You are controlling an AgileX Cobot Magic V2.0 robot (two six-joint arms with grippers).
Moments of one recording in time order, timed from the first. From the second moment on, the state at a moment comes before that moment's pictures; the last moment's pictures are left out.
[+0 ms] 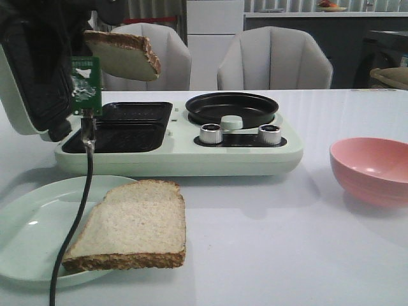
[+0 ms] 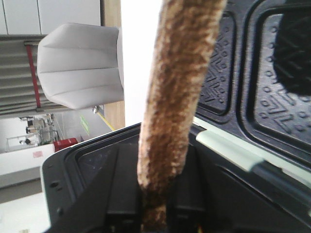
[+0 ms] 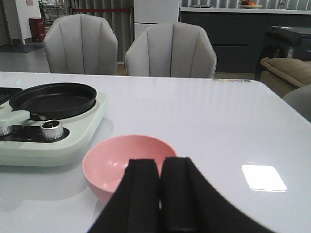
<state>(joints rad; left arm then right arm) -0.50 1.63 -1.10 1.50 0.38 -0.22 0.04 -0.01 0.03 0.00 0.06 0.04</state>
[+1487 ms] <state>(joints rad) -0.38 2.05 -1.37 1.53 0.28 -0.38 0.04 -0.01 0.03 0.00 0.06 0.04</state>
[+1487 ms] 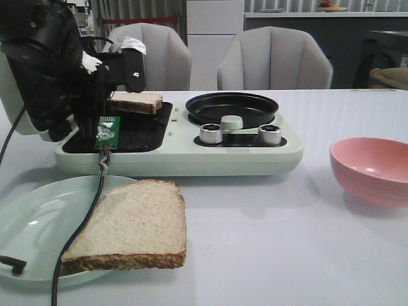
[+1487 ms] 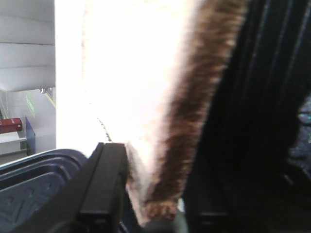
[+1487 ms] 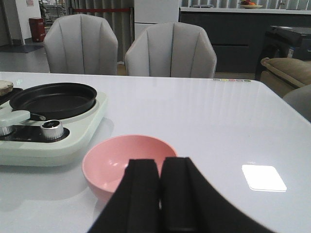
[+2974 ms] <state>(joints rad) -0.52 1.54 -1.36 0.76 0.63 -0.37 0.04 -0.01 0.03 0.00 0.06 0.04</state>
